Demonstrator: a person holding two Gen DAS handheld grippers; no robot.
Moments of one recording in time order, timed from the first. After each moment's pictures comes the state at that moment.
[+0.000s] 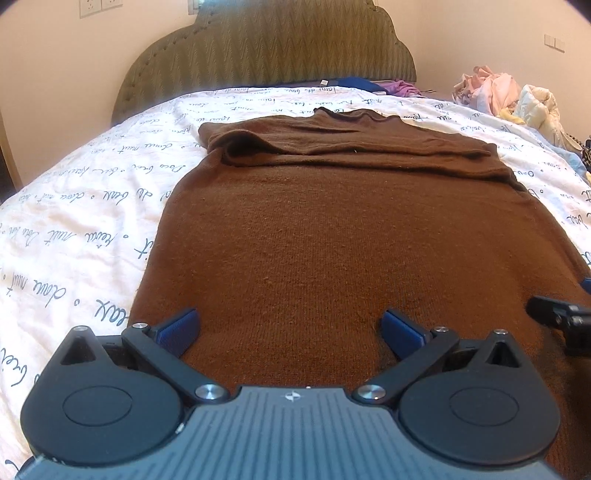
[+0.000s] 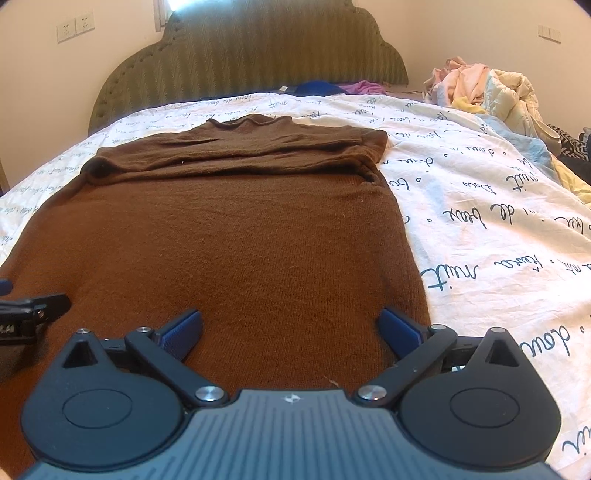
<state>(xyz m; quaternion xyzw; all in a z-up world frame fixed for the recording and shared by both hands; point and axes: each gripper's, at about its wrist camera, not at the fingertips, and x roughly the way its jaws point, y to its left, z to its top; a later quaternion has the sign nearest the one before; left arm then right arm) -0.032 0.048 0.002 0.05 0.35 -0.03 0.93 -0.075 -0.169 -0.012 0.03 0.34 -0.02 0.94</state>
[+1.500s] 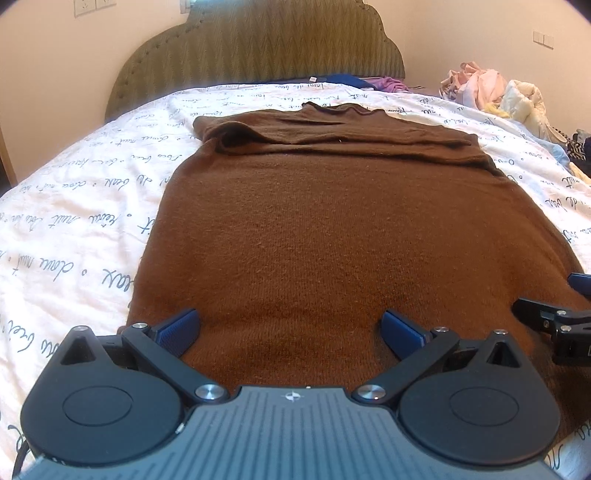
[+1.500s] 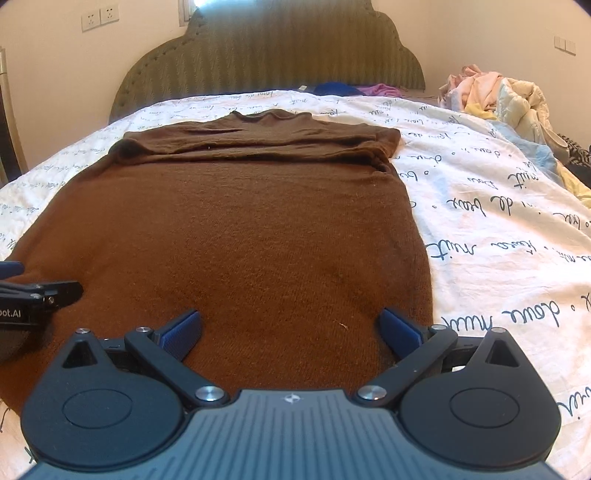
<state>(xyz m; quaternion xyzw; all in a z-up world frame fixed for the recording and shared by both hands) -0.063 0.049 0.003 0.05 0.36 -0.05 0.93 -0.101 -0.161 -0.016 0.02 0.33 0.00 0.94</state>
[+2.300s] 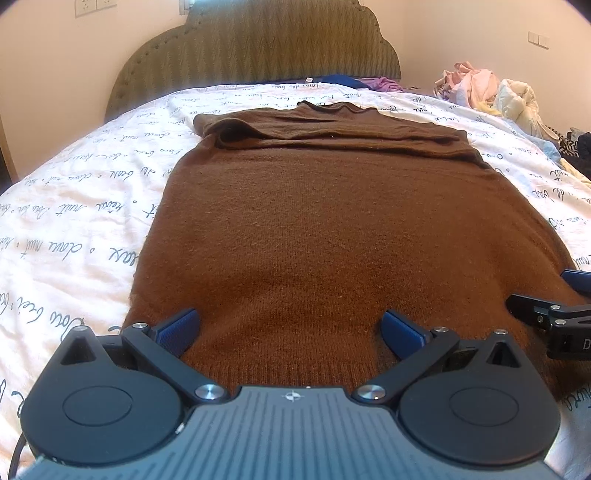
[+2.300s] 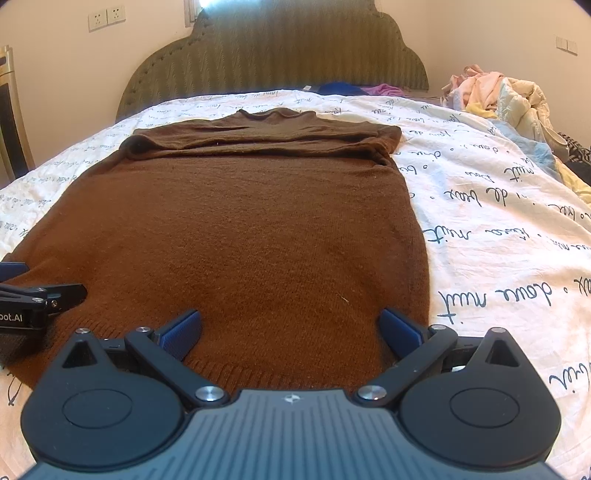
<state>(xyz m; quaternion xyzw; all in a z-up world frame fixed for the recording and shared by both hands) -0.087 0.049 0.004 0.05 0.36 -0.05 0.93 -0.120 -0.160 -0.016 0.03 0.33 0.01 0.94</state>
